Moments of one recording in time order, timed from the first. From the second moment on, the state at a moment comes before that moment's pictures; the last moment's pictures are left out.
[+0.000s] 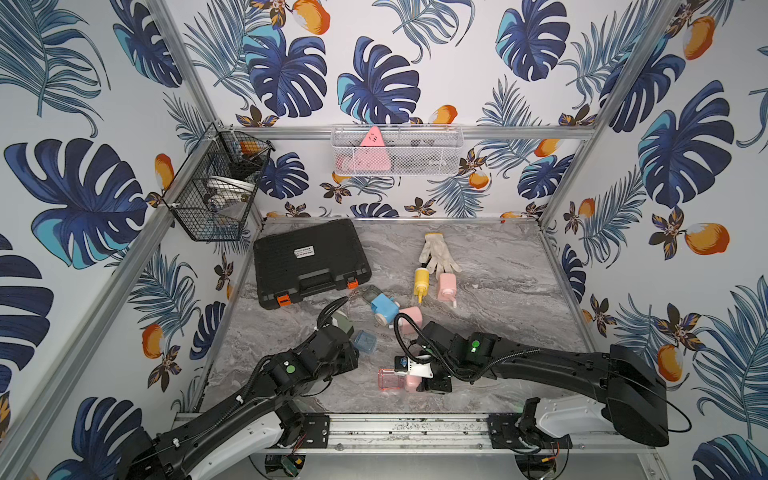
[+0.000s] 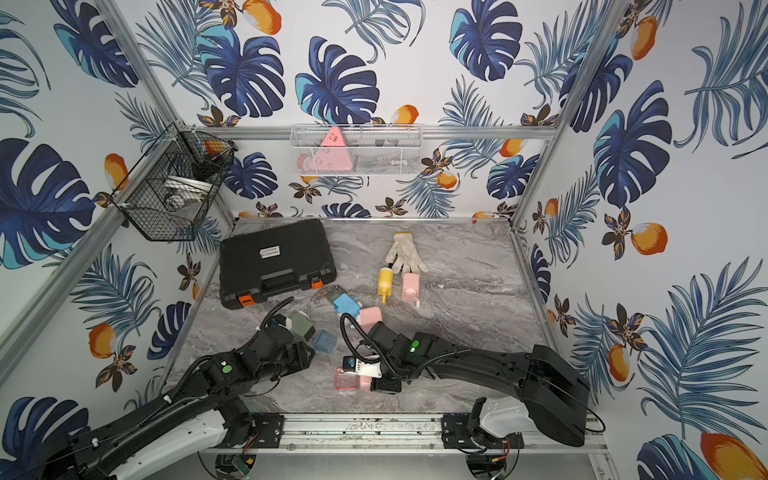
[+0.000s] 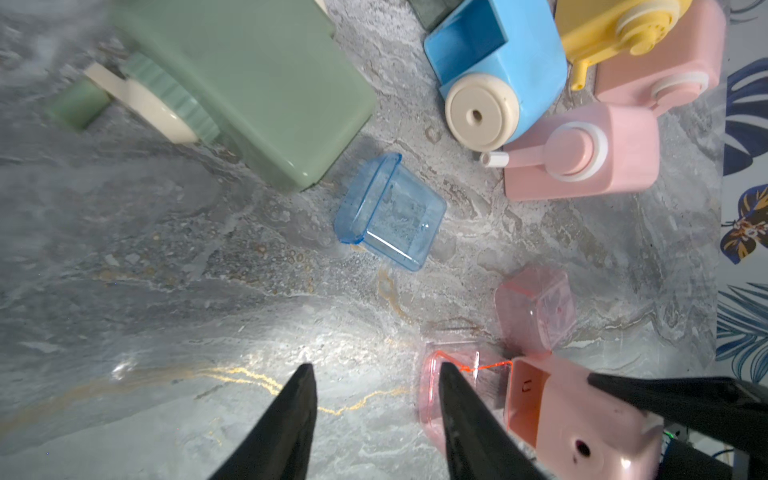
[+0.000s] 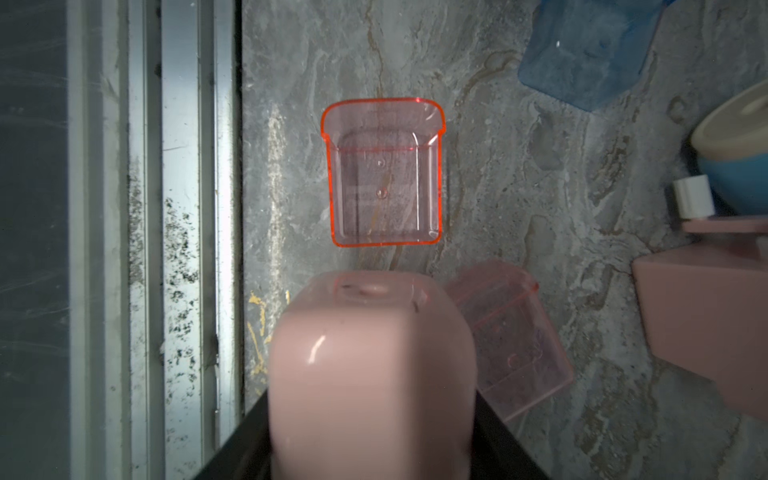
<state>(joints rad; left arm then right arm) -0.71 0.76 0.45 -0.61 -0.06 -0.99 1.08 1.35 0.77 -0.56 -0.15 -0.48</state>
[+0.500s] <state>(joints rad) -0.75 0.95 0.36 -0.33 0.18 -1.00 1.10 1.39 0.80 -0.51 -0.14 -0.51</state>
